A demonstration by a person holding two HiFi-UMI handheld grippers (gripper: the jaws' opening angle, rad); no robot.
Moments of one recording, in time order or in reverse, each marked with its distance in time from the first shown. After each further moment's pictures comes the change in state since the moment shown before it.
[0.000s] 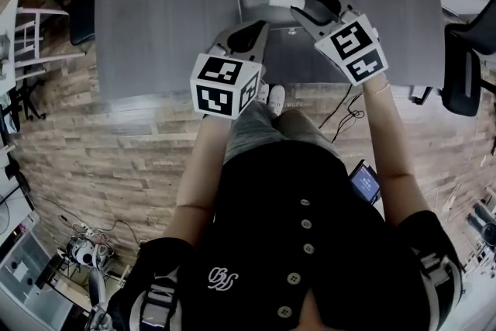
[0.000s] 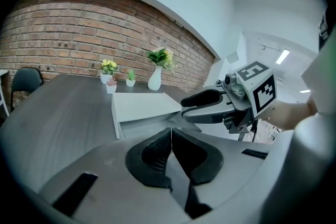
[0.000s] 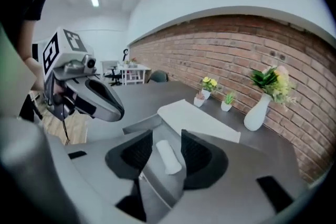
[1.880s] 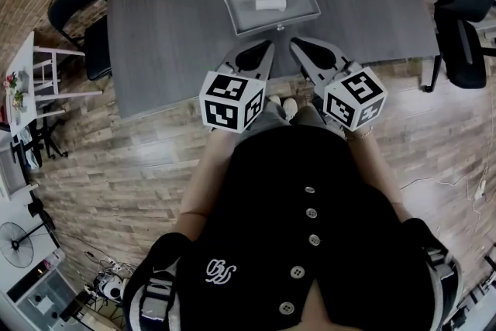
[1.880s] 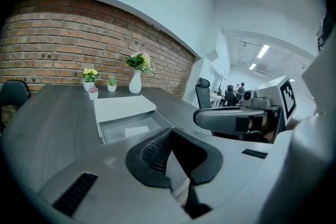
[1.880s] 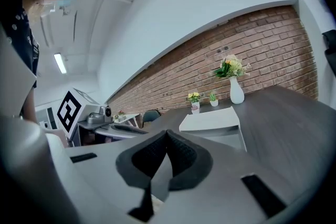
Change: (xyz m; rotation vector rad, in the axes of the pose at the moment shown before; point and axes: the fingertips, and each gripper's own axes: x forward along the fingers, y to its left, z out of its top) left arm -0.048 -0.086 -0.001 0.113 -0.009 -0.131; right arm -0.122 0.089 0.009 0.570 -0.390 -0.067
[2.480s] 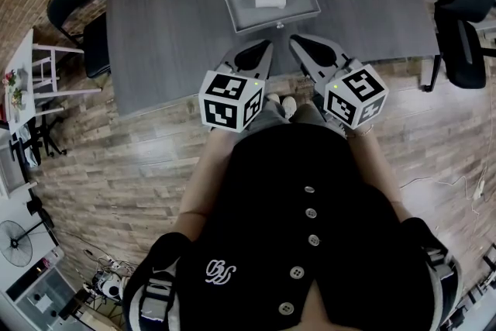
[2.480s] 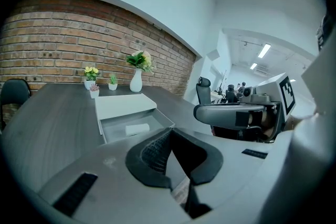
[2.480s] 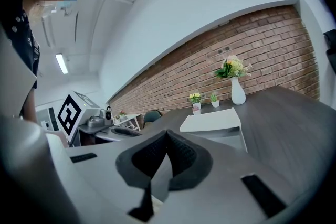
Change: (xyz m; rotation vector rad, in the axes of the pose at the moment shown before) left arm -0.001 0.002 -0.007 -0.008 0.011 0.007; right arm 0.002 0.001 0.002 -0.001 -0.003 0.013
